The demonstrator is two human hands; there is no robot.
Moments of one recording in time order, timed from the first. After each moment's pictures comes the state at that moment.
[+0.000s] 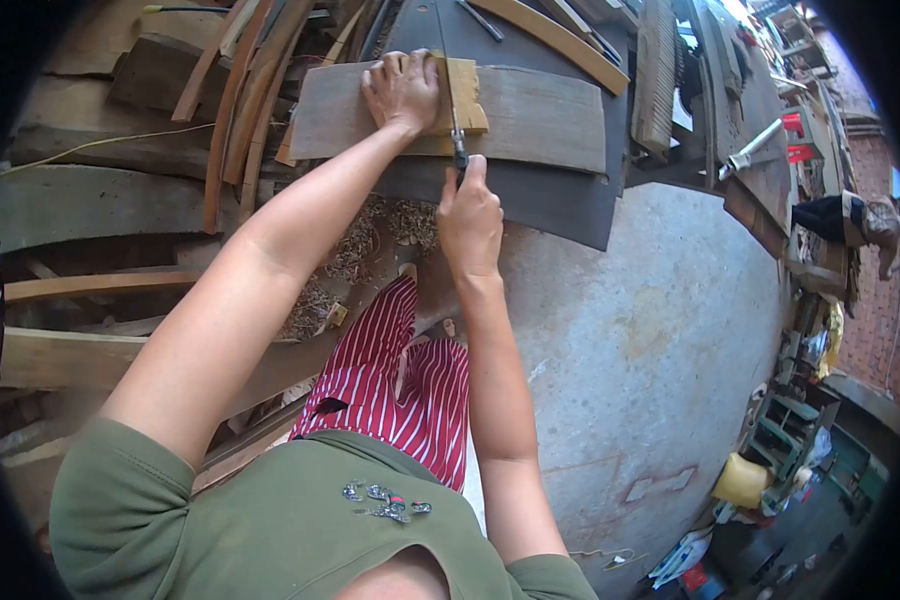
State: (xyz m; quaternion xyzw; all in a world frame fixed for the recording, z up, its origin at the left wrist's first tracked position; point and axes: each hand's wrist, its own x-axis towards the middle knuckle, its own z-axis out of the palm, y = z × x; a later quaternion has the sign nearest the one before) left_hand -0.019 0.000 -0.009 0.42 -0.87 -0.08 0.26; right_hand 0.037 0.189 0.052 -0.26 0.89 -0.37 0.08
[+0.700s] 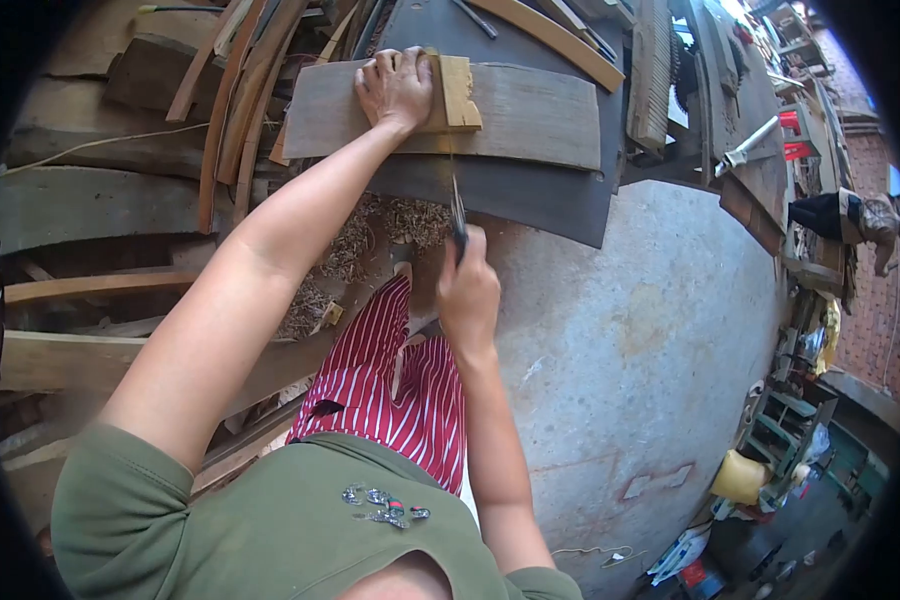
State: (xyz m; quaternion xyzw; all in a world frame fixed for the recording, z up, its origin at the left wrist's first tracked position) left_hand -0.020 -0.003 -0.015 0.41 -0.87 -0.07 0.28; right_hand 0.093 0.254 0.049 -0.25 0.87 -0.41 0.10
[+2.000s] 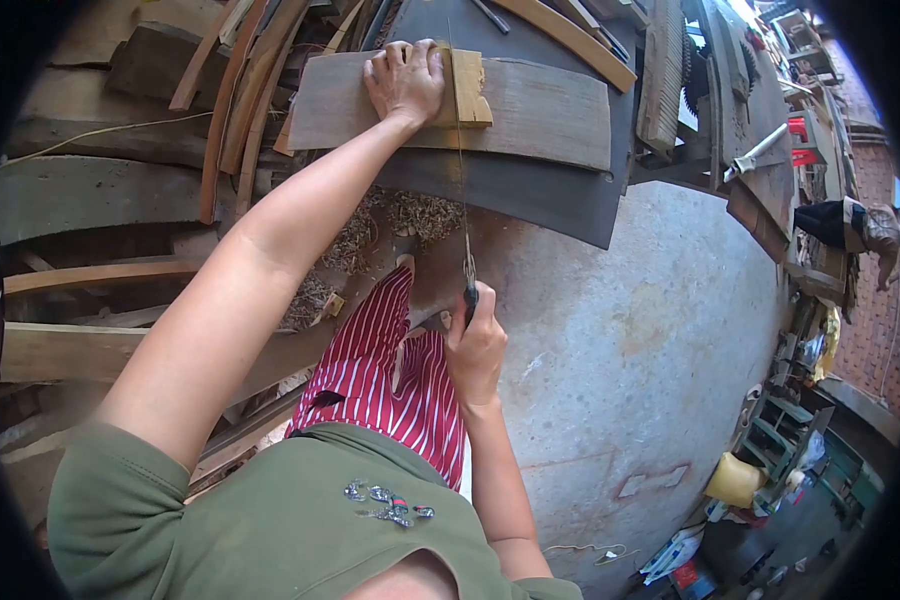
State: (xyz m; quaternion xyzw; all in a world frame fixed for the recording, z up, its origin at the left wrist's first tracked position) left_hand -0.015 0.002 -0.002 0.42 -0.87 -0.11 0.25; right_hand 0.135 0.300 0.058 -0.25 0.87 -0.41 0.09
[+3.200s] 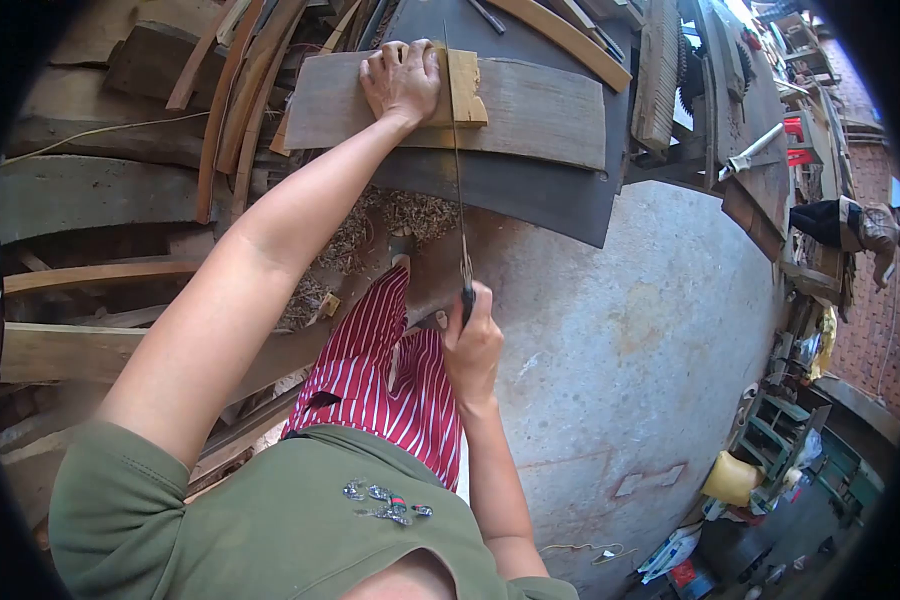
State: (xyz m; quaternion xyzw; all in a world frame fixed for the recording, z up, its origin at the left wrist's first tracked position) left_hand -0.019 -0.001 -0.009 0.42 -0.87 -0.09 0.26; right_hand 0.133 0.302 0.057 -0.24 0.87 -0.41 0.12
